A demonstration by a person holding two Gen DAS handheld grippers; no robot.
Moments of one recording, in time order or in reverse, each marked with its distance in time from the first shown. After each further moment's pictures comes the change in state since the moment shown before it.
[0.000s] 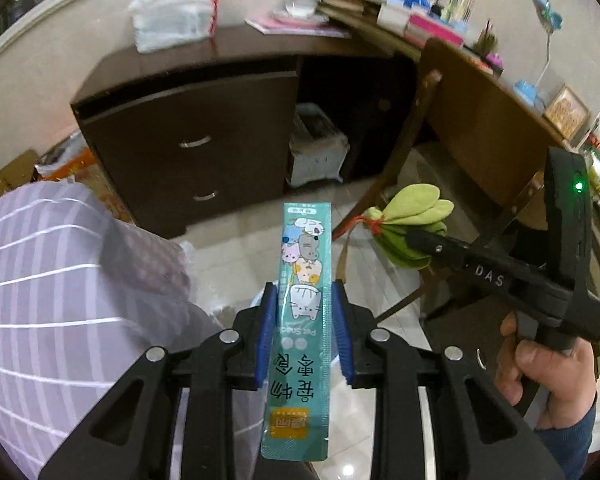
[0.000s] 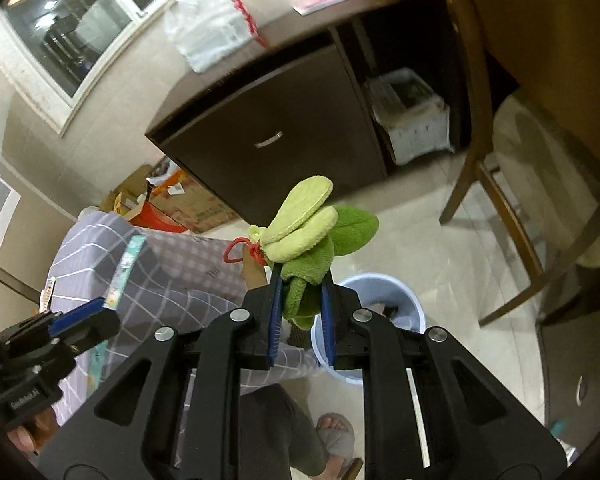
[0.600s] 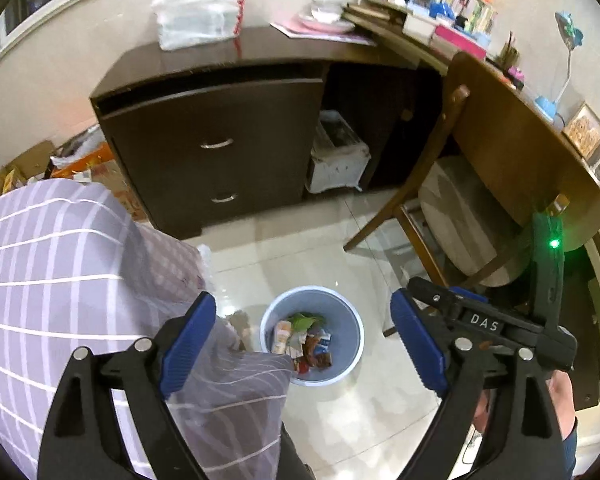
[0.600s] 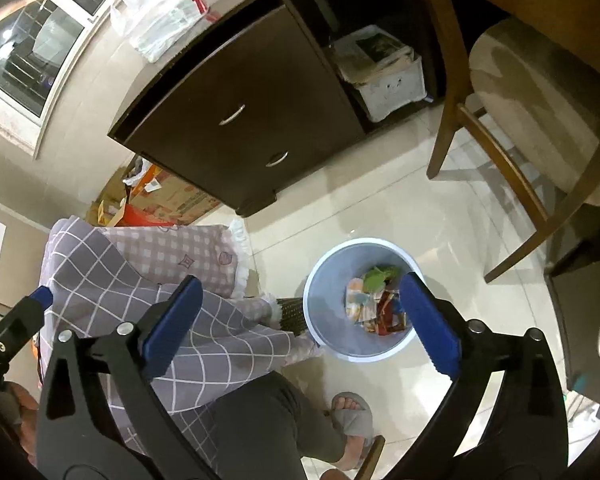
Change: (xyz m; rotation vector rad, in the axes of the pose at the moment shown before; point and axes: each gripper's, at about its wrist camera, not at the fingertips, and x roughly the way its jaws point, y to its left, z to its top) left arm -0.015 0.022 0.005 -0.065 -0.059 0.055; right arm 0.030 -0.023 -0.016 0.137 0.067 -0.043
